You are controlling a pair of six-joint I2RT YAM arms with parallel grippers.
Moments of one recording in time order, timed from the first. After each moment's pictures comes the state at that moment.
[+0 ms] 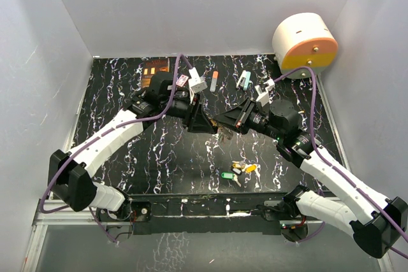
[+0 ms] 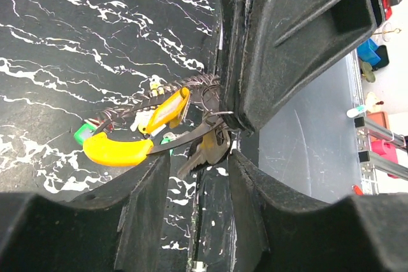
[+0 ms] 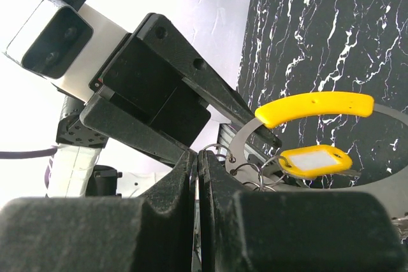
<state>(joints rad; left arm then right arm) -0.61 1.39 1.20 -0.36 0.96 -0.09 0.61 0.92 0.81 -0.03 -0.35 1.23</state>
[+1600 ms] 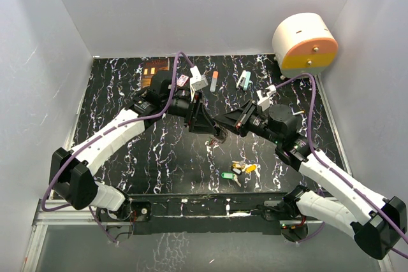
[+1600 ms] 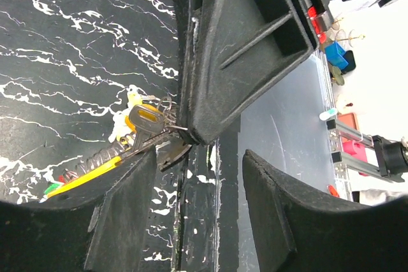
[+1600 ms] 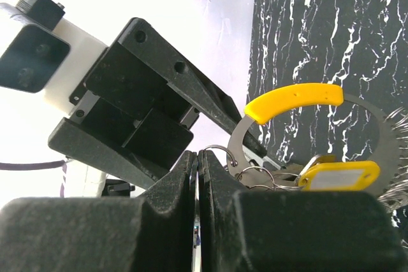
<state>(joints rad) -0.61 1.41 1.20 -0.28 1.04 -0.19 0.62 0.91 0.72 0.05 -0.30 1.33</state>
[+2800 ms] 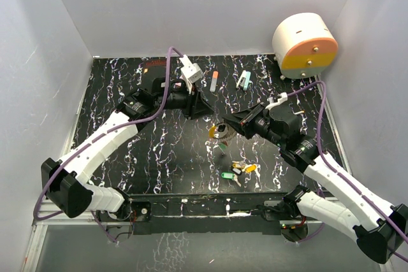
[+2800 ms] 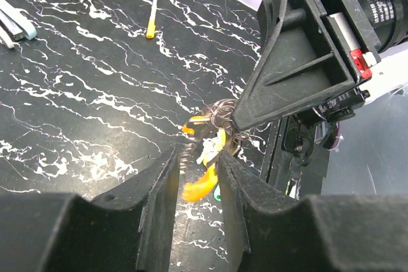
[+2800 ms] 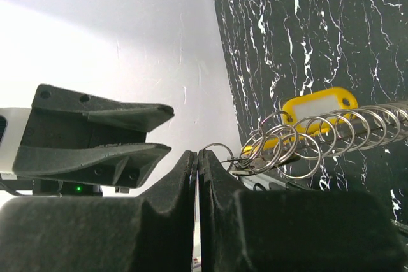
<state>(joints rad) -0.62 1.33 1.25 -0.28 0.68 -0.10 0.63 0.85 0.78 -0.20 -0.10 1.48</state>
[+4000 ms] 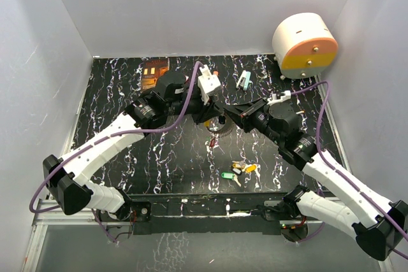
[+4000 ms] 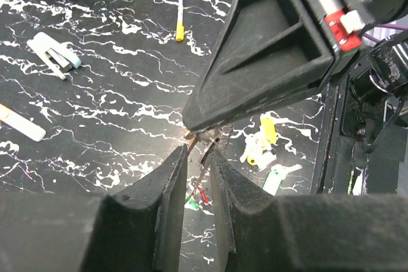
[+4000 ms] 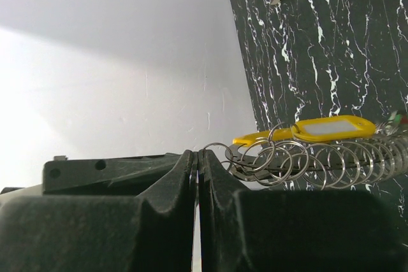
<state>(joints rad) -0.80 1.36 1.33 -0.38 0.43 0.17 0.63 0.88 0.80 -0.13 0.01 1.55</state>
